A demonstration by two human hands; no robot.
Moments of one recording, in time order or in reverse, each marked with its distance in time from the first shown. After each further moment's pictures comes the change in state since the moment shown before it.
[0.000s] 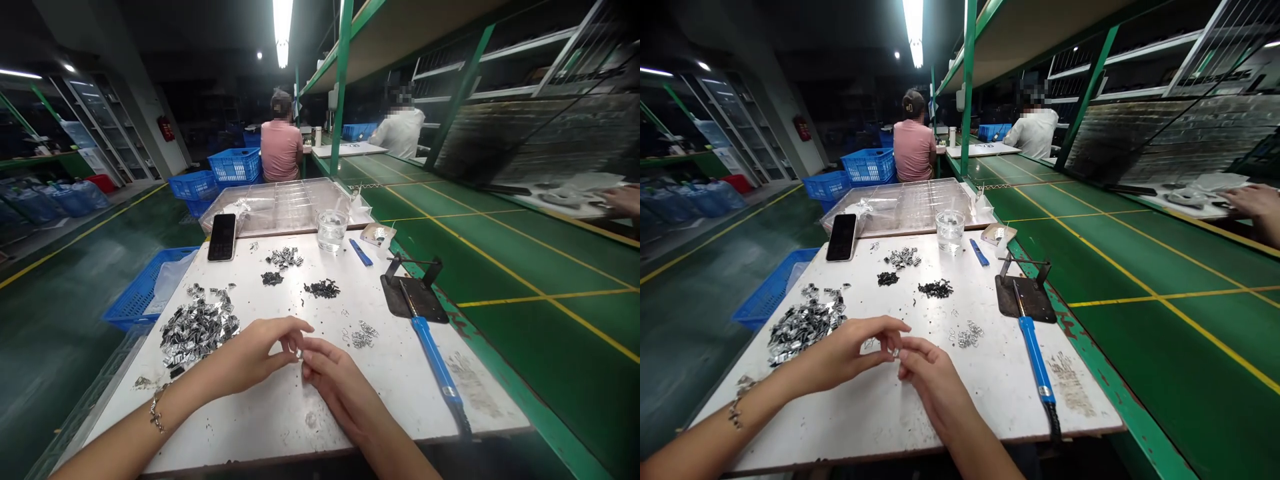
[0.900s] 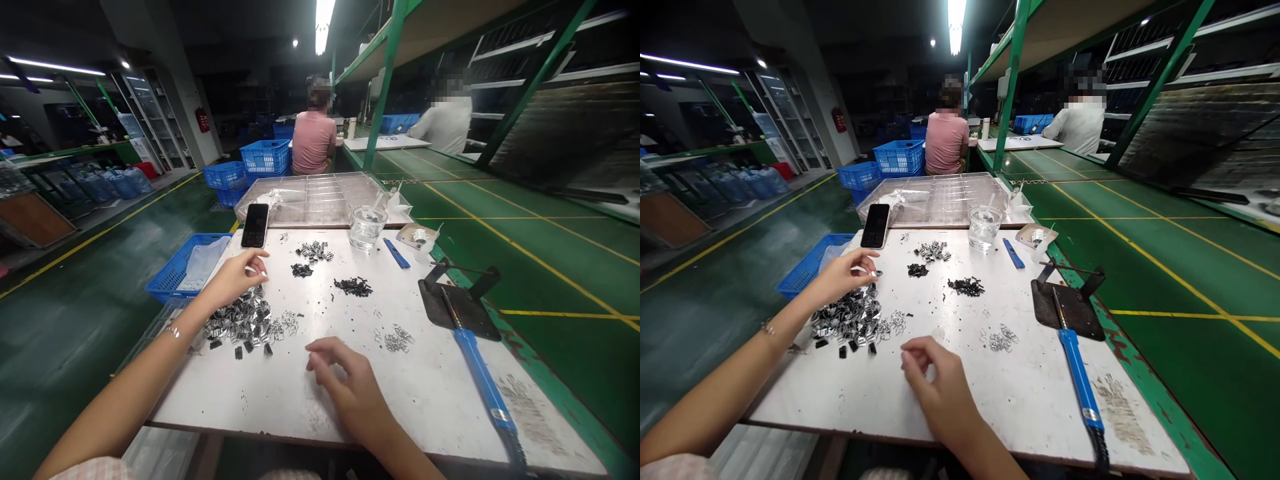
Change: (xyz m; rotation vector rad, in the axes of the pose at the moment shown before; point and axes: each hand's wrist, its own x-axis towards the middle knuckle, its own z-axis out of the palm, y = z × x) left_hand -0.020 -0.089 -0.086 0.088 0.465 -0.306; right_hand -0.001 0.006 0.022 -0.966 -0.081 -0.462
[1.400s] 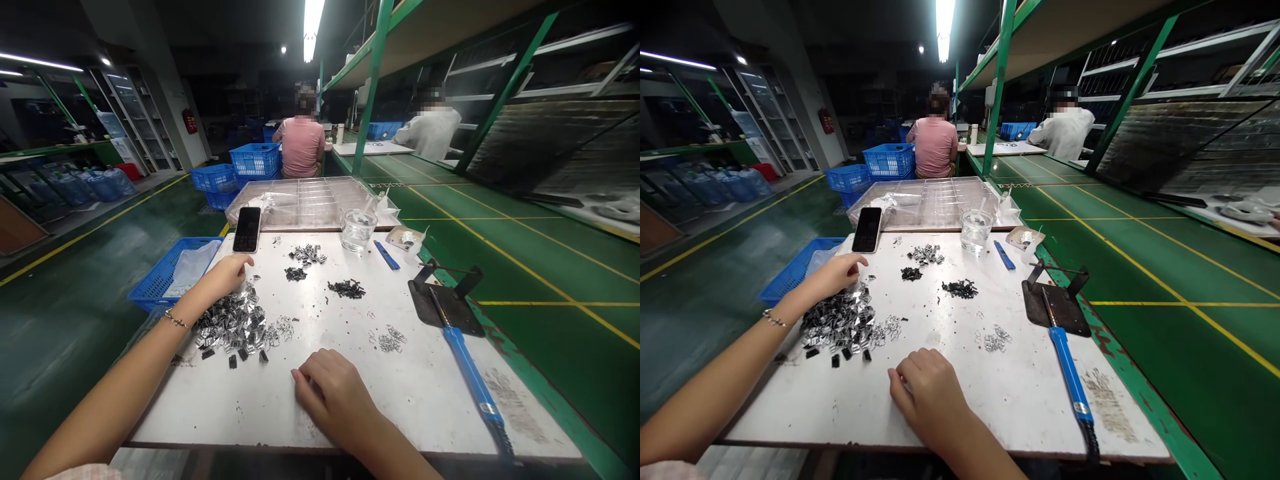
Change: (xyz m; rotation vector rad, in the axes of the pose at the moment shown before) left_hand 0.031 -0.038 -0.014 0.409 -0.081 0.026; right_hand -0.002 0.016 0.016 -0.606 -0.030 -0.342
